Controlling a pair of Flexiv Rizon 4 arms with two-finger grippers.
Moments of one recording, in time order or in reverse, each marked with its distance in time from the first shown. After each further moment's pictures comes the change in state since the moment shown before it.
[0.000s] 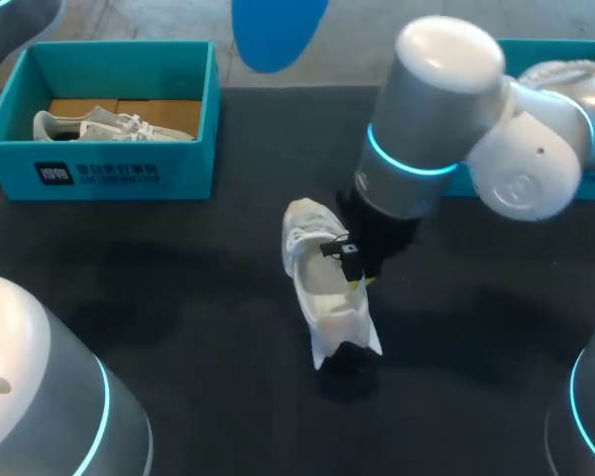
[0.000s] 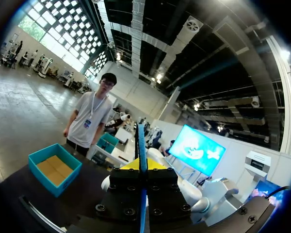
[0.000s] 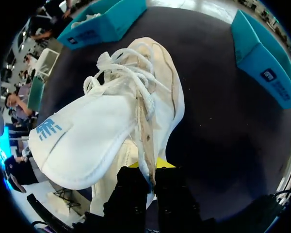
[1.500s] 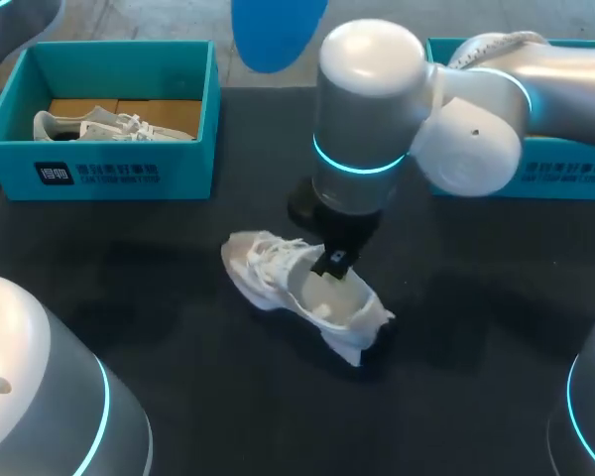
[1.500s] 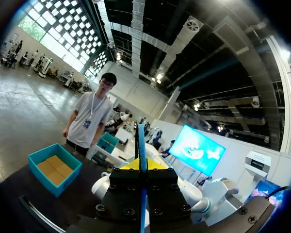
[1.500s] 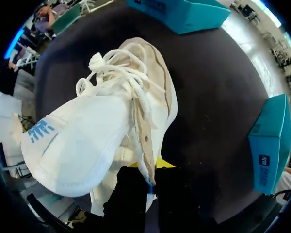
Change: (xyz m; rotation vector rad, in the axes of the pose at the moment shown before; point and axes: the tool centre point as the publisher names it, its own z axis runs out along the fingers) left arm 0.000 0.000 0.000 0.000 0.000 0.000; right arm 0.005 0.030 0.012 0.047 -0.156 -0.668
